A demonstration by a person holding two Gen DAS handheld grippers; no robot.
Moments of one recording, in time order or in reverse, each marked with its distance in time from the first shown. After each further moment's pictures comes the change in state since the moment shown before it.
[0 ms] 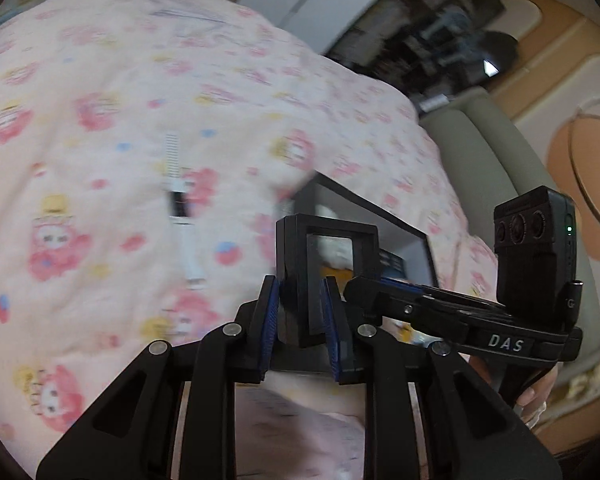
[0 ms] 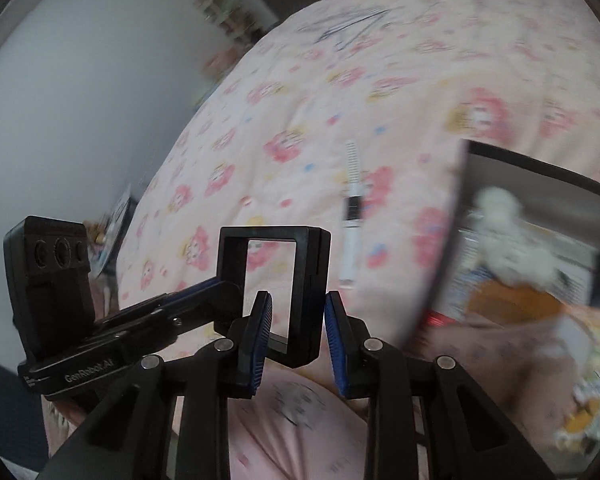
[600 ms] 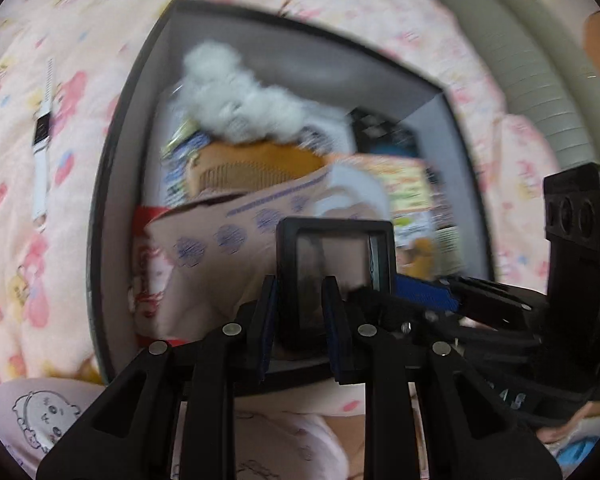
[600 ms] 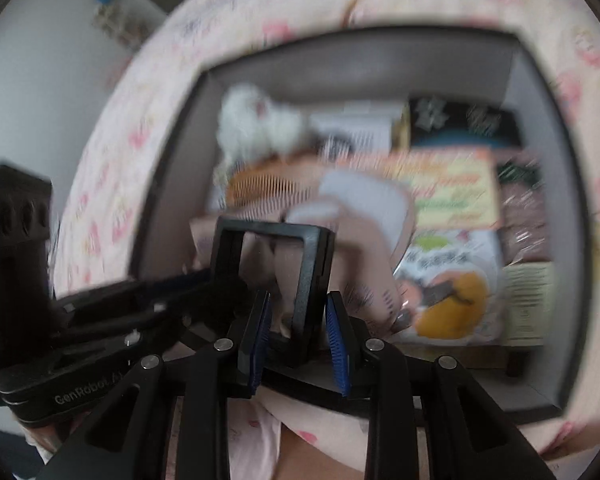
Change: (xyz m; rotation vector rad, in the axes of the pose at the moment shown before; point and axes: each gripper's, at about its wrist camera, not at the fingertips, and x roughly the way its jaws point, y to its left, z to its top) left arm 0.154 -0.083 -0.057 0.096 0.365 0.216; right arm -0.016 -0.146 -0.075 0.205 0.139 -0.183
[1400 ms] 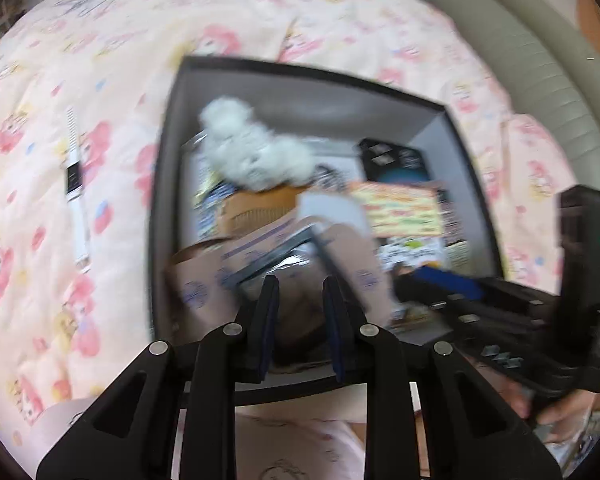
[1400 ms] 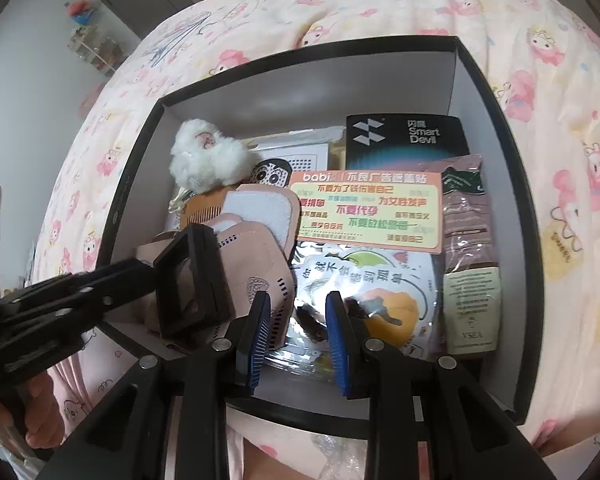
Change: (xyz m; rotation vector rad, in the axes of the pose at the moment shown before) left arm -0.029 -0.016 0.014 0.099 -0.090 0.025; right arm -0.023 -0.025 -0.009 0.067 -0.144 -0.107
